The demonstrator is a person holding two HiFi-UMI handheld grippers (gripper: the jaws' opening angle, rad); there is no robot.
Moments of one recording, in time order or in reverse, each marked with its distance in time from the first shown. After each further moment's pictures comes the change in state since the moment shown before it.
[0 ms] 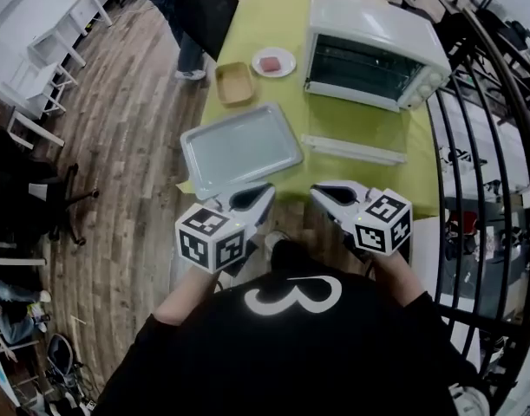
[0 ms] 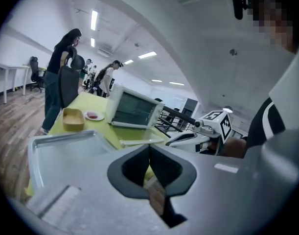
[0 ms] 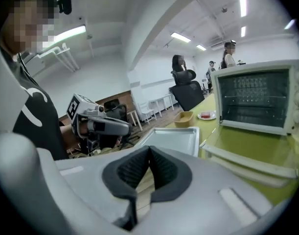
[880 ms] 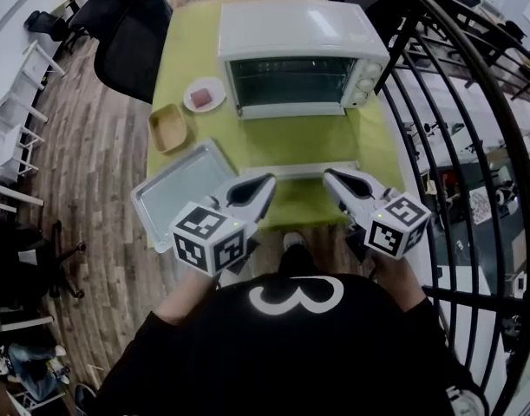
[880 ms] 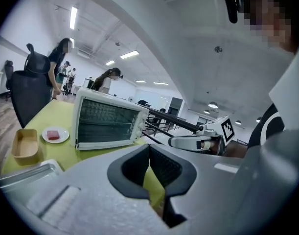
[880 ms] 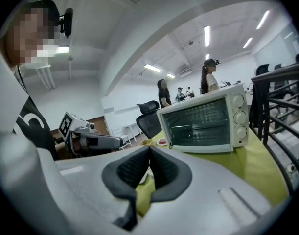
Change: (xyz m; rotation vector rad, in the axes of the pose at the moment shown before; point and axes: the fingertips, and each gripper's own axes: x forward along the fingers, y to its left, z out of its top) left arm 0.143 -0.075 0.088 0.122 -0.018 -0.172; right arm -0.145 -0.132 0.051 0.149 -0.316 -0.300
